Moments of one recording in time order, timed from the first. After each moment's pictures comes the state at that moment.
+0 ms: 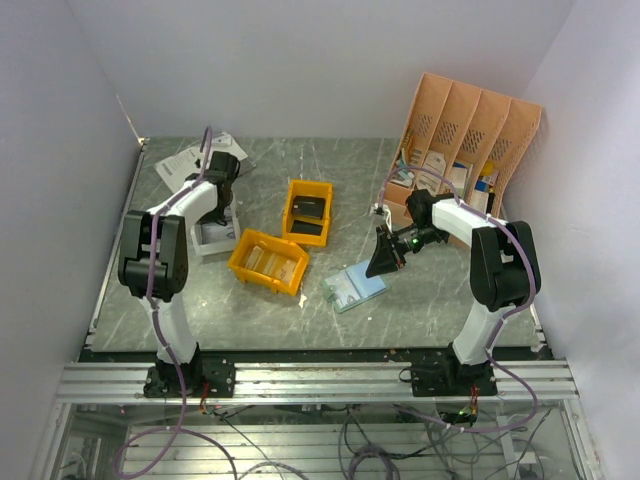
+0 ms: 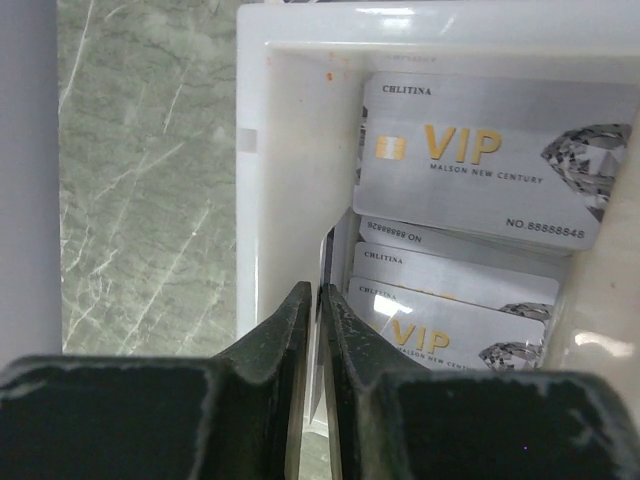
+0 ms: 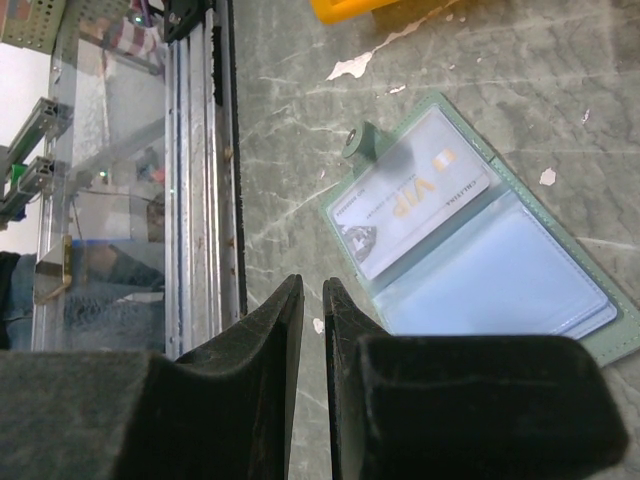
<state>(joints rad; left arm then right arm) -0.18 1.90 1.35 -0.59 -0.60 -0.21 0.20 1.83 1.17 -1.03 -1.16 -0.95</state>
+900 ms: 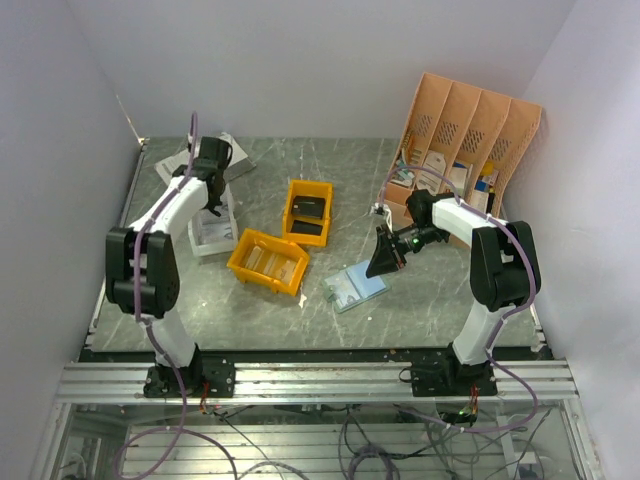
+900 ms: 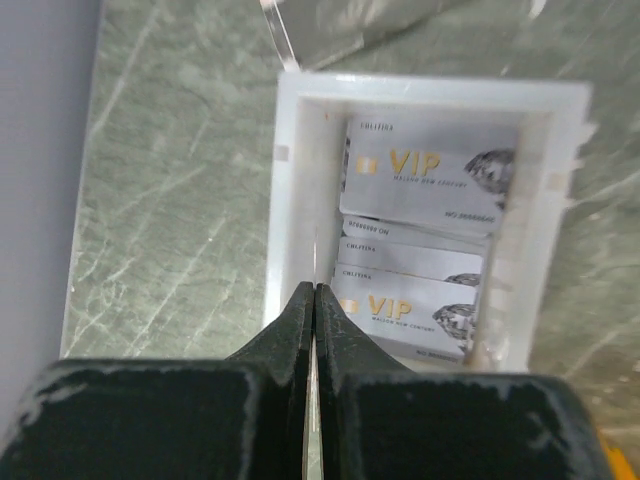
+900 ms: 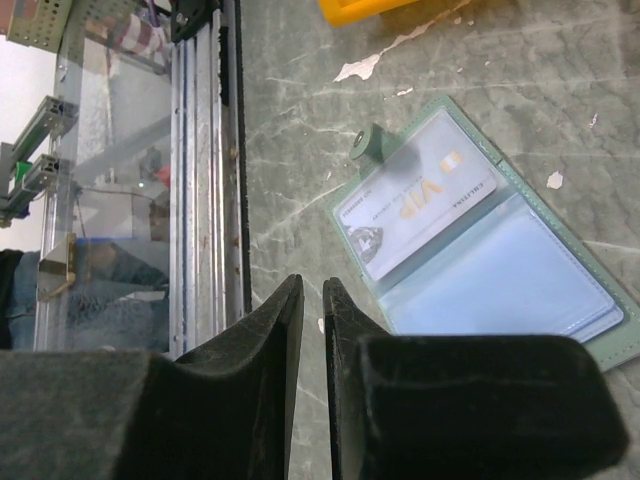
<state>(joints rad) -0.16 1.79 1.38 -0.63 -0.54 -0.21 0.20 1.83 1.18 -1.06 -1.17 -0.98</state>
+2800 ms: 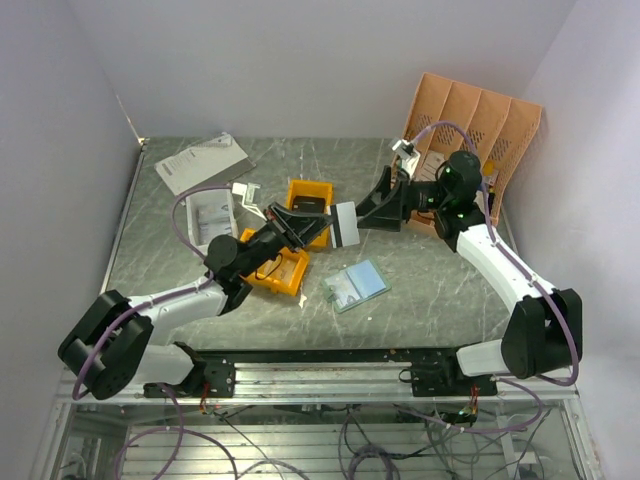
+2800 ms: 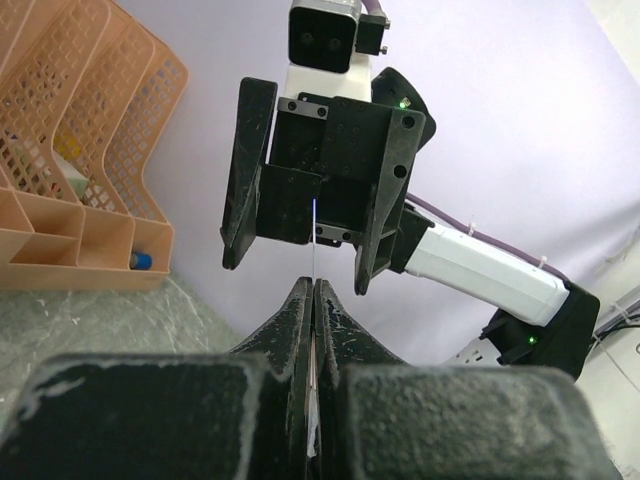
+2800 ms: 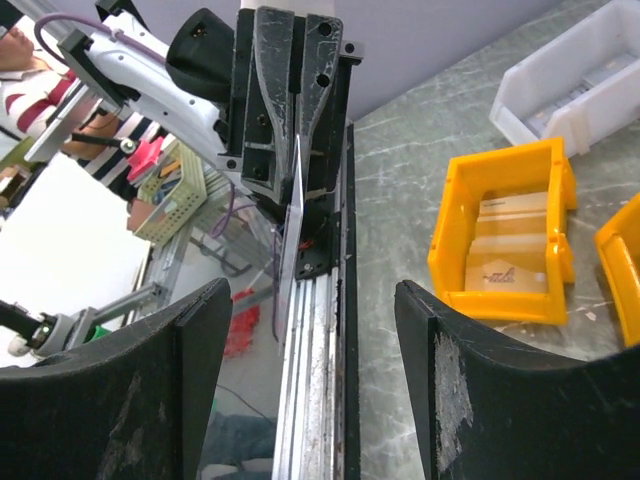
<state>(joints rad) -0.70 1.28 0.53 1.21 0.28 -1.01 0.24 1.38 1.02 0.40 -1.38 0.63</state>
